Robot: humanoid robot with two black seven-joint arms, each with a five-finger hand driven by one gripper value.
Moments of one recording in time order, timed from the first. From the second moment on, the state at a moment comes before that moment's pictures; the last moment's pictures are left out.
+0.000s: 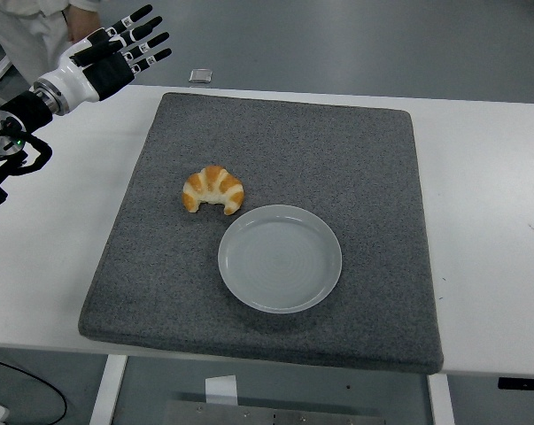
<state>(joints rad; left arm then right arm) -0.97 0.50 -0.55 -0.62 -0.30 -0.52 0.02 -0.01 0.00 -0.05 0.12 0.07 -0.06 0.17</state>
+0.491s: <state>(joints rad) -0.99 0.51 -0.55 -0.66 -0.30 -0.51 0.02 -0.01 0.00 -0.05 0.12 0.07 -0.06 0.17</state>
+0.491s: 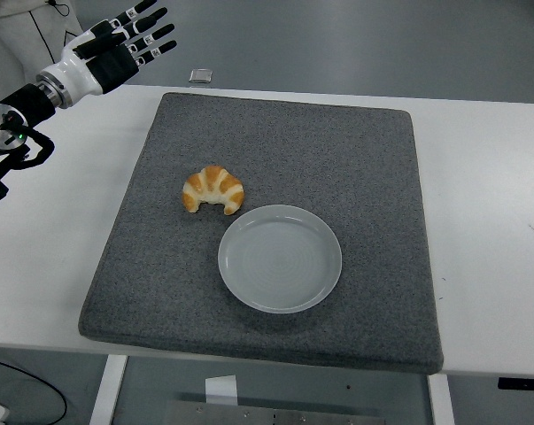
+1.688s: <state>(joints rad) -1.17 0.81 -0.45 -1.12 0.60 -0.42 -0.07 -0.01 0.00 -0.05 0.12 0.07 -0.06 0.17</state>
